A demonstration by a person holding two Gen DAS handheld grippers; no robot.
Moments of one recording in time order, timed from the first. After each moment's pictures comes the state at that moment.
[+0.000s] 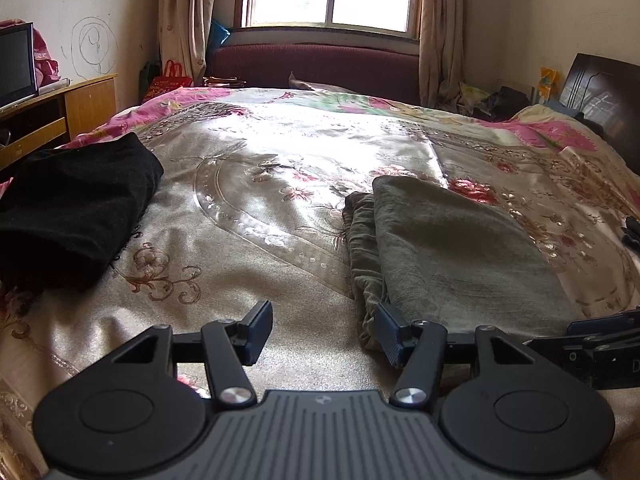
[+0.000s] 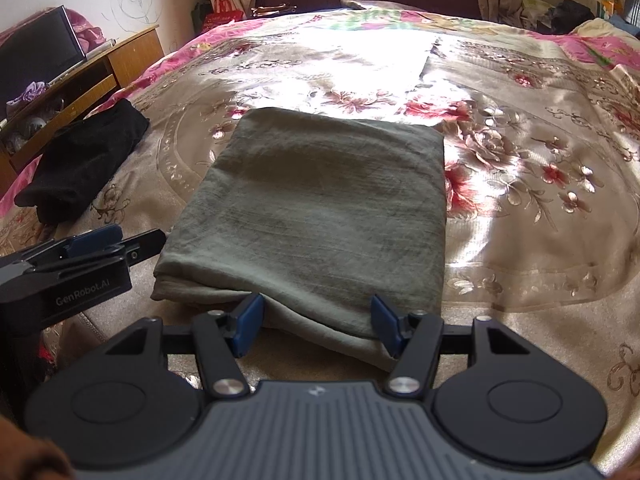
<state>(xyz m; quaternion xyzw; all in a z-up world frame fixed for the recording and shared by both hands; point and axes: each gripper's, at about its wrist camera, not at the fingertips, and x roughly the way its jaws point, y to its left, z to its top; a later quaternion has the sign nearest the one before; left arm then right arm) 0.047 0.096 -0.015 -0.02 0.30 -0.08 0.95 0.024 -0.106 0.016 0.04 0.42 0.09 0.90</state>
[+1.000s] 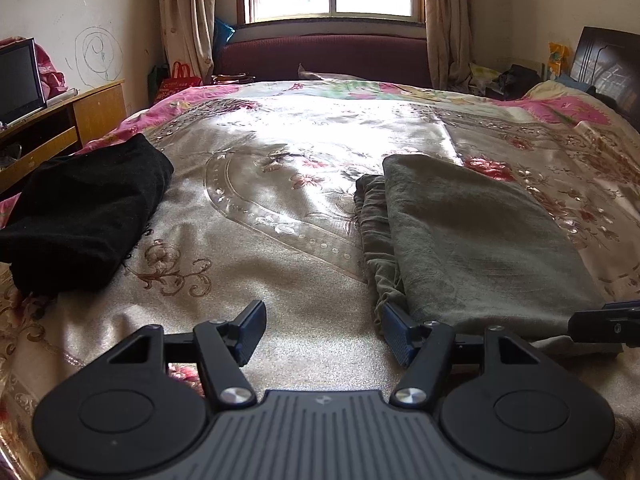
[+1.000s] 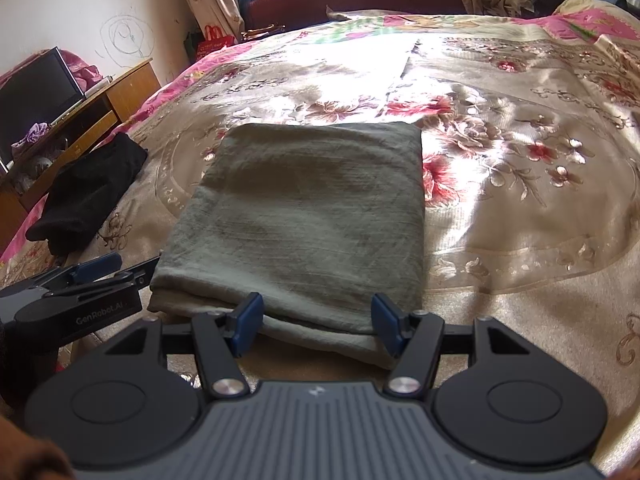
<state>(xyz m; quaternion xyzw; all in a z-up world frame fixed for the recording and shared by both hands) 0.049 0.087 -0.021 0.02 0.32 -0.05 0.95 0.014 -0.131 0.010 0.10 0.39 0.09 0.91</state>
